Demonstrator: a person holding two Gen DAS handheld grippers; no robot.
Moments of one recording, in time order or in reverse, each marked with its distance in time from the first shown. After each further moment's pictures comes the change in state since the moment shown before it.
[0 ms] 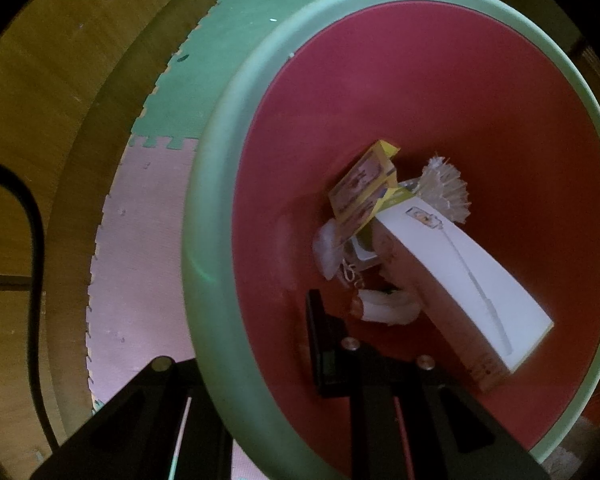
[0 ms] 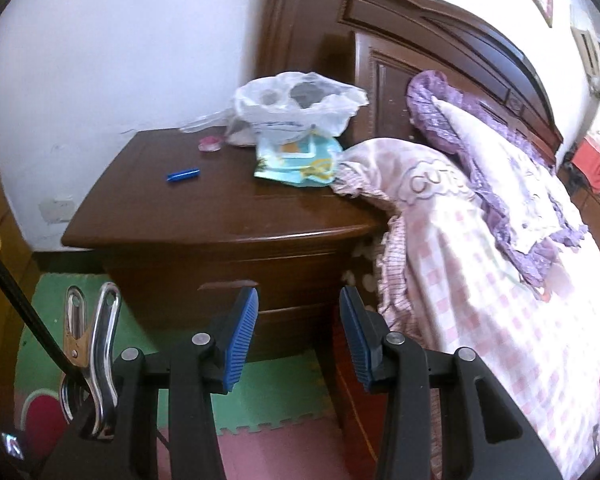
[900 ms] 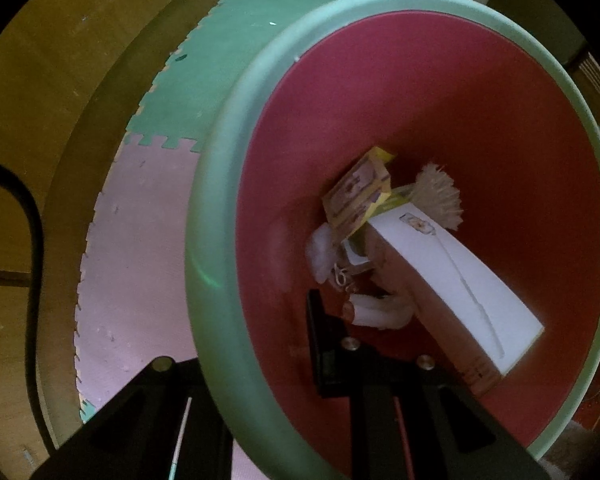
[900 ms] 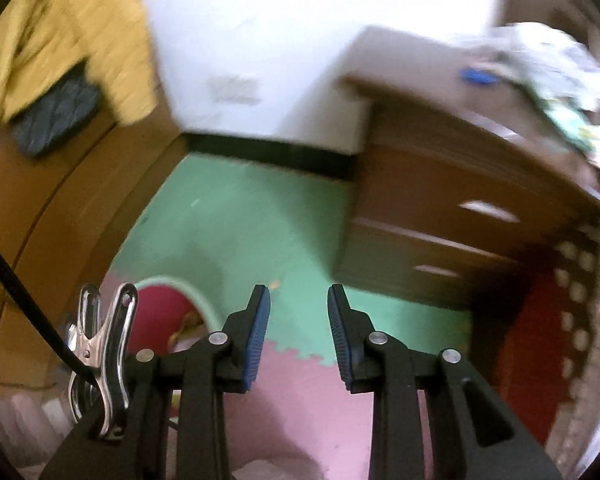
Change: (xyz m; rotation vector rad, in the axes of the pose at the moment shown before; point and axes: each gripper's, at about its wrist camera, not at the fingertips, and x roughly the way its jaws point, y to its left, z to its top) left arm -0.002 0.003 -0.002 -0.022 -0.019 -0.044; right arm -0.004 0.185 -0.079 -0.263 0.217 0.468
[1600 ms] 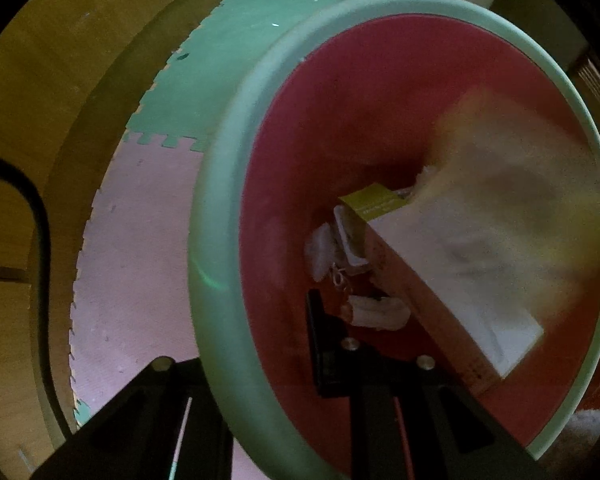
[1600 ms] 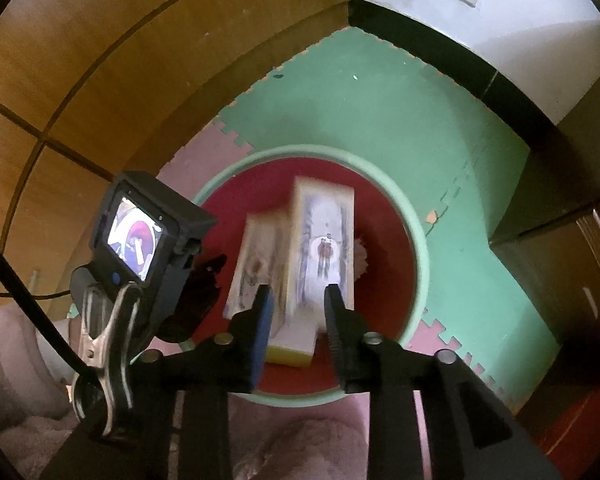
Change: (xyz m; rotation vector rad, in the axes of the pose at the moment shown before) left arm 0.000 0.001 -0.002 -0.035 -0.012 -0.020; right arm 0.135 0.209 -0.076 -0.468 0.417 0.402
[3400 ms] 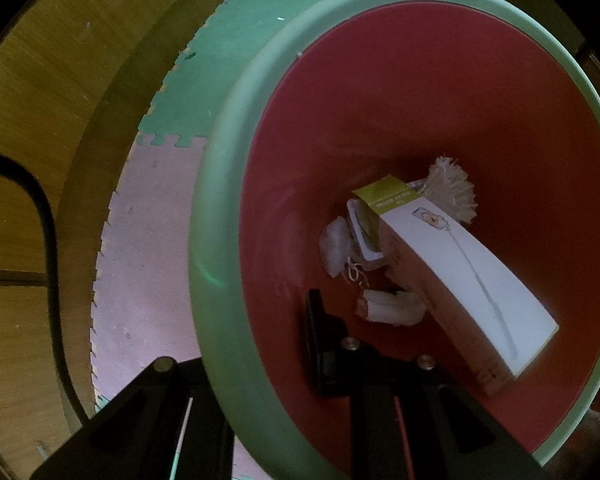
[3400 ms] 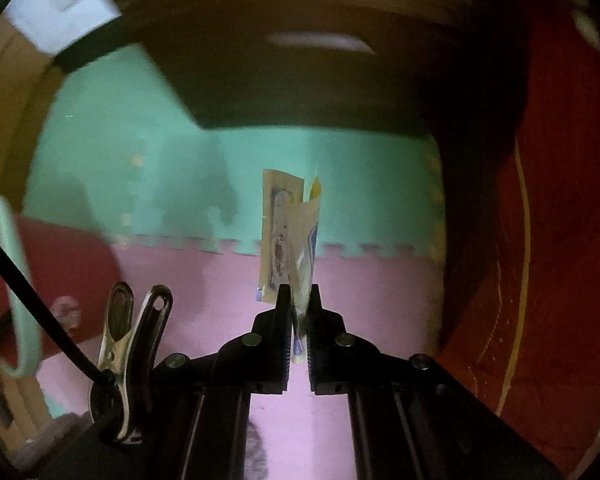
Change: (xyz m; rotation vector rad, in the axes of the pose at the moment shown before) left arm 0.002 -0.003 0.002 0.040 0.033 0.081; right arm -0.026 -0.289 -0.208 0.678 0.012 -0.275
